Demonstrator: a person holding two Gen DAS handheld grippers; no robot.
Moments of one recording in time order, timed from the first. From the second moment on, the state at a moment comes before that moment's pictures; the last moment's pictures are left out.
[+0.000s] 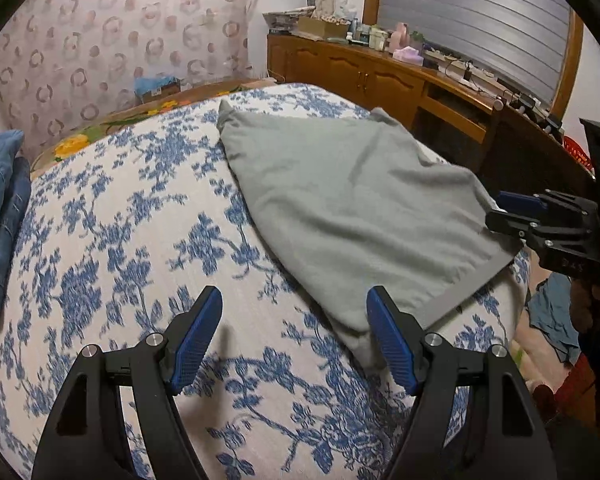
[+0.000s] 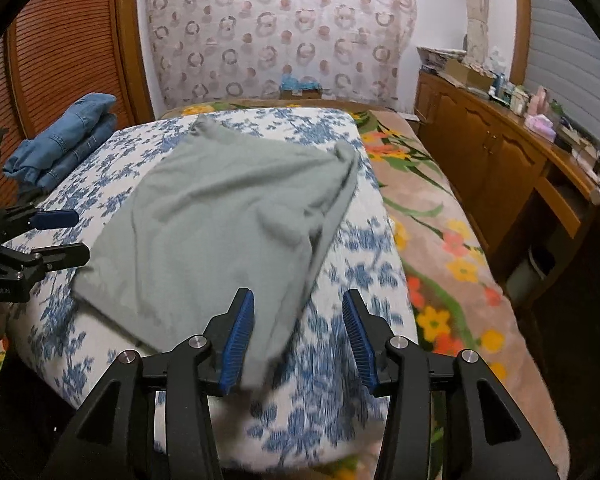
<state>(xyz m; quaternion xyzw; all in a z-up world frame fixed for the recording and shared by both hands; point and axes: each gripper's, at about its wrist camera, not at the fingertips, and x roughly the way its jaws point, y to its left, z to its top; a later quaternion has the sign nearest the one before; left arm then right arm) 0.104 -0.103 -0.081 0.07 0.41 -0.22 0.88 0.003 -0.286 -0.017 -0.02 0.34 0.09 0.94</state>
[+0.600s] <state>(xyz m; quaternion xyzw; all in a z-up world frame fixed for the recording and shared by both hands) 0.097 -0.103 -0.083 0.04 0.41 -0.24 0.88 -0.012 -0.282 -0.032 0.00 0.35 0.14 0.93</state>
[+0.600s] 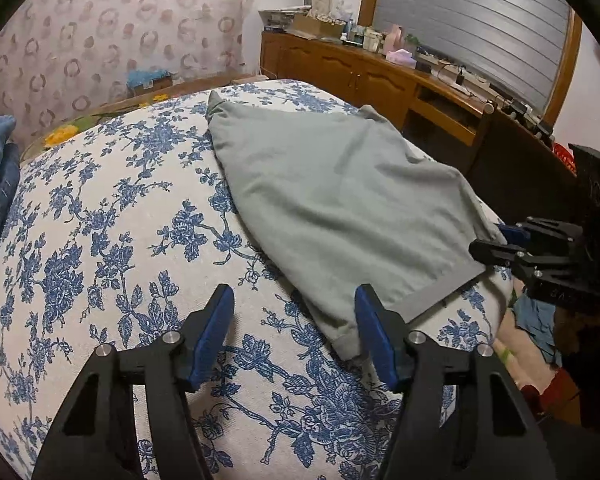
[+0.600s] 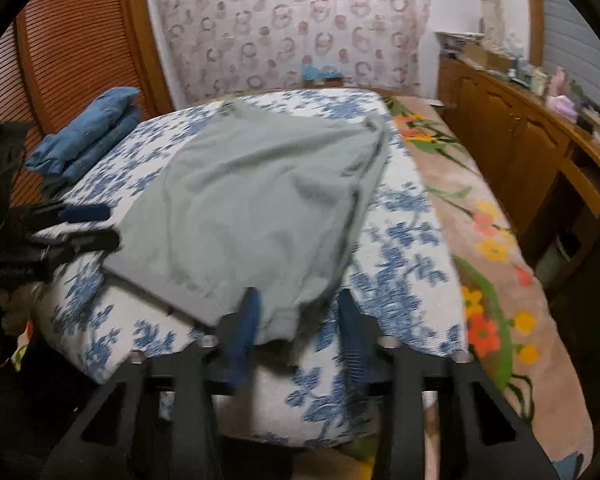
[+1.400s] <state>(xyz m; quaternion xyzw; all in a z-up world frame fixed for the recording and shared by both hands) 0.093 -0.120 -0.090 0.02 0.43 -0.31 0.85 -0.013 -0.279 -0.034 0.02 0.34 0.16 0.93</state>
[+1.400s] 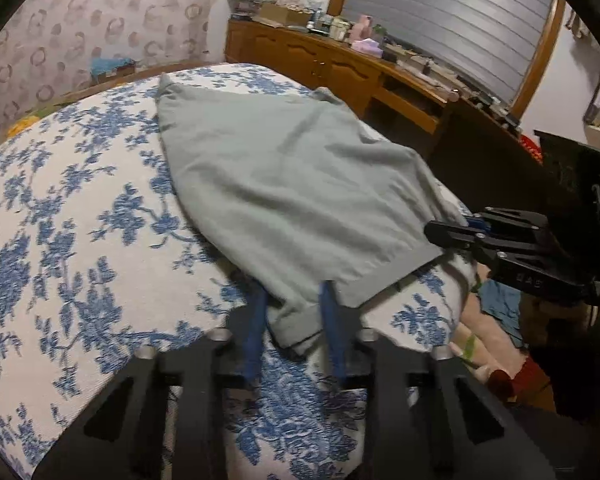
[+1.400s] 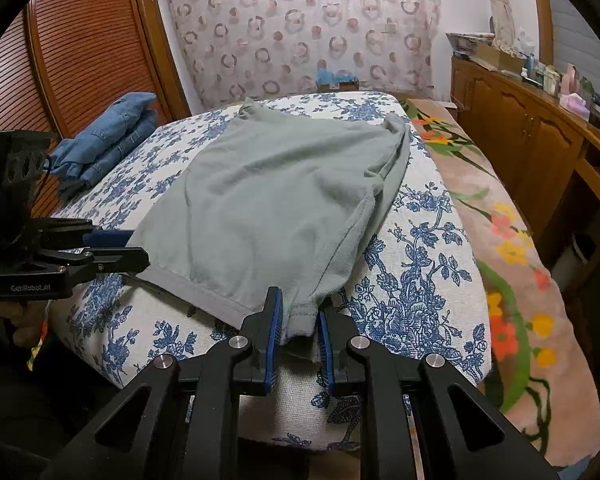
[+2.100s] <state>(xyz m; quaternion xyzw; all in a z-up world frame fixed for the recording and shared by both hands) 0.084 -0.076 0.036 0.04 0.28 -0.28 0.92 -0.020 -0.242 0.075 -0.04 0.20 0.20 0.96</state>
